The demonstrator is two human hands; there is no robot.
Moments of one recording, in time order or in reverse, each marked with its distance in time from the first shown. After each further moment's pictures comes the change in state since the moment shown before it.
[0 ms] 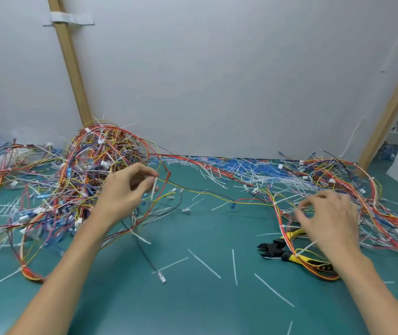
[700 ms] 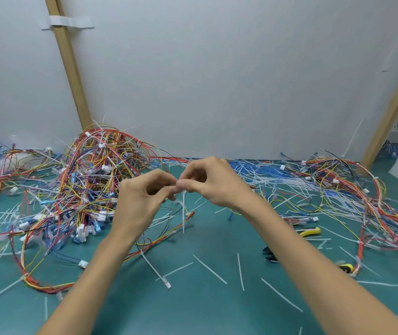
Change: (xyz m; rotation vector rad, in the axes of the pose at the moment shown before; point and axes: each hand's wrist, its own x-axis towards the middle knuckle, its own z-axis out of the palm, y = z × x) left_hand -0.010 0.022 0.025 -0.130 0.077 0.206; right_hand 0.015 -0.189 -0.036 0.810 -0.340 -0.640
